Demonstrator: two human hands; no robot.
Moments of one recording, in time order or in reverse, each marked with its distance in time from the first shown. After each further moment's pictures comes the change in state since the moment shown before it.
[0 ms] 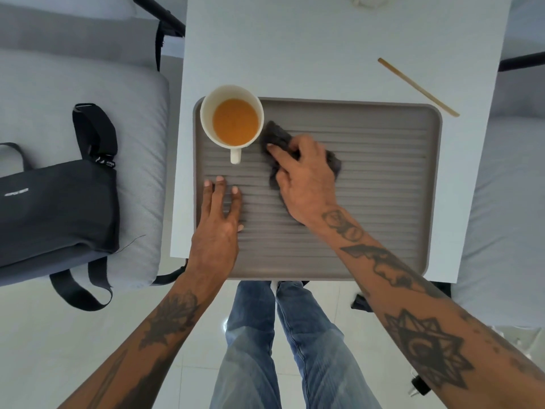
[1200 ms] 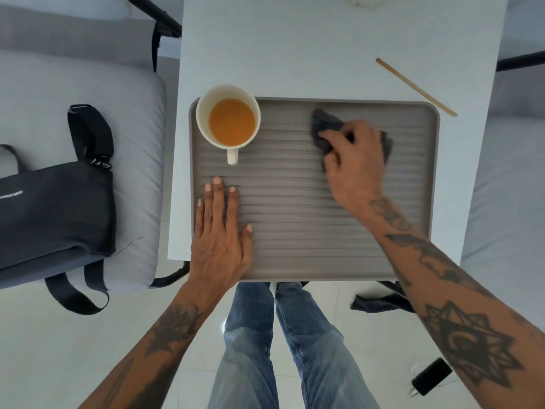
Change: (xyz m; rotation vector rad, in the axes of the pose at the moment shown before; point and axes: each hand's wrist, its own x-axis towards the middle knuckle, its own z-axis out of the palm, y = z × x) left_hand -0.009 0.002 0.018 -0.031 0.117 -0.014; right_hand 0.008 0.066 -0.028 -0.036 0.132 0.109
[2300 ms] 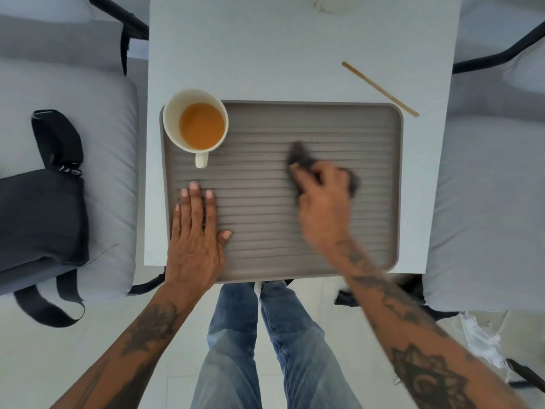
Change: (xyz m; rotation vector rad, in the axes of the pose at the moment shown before) left_hand 0.000 -0.003 0.008 0.118 -0.051 0.048; right_hand -0.065 -0.008 0.002 0.012 -0.041 0.059
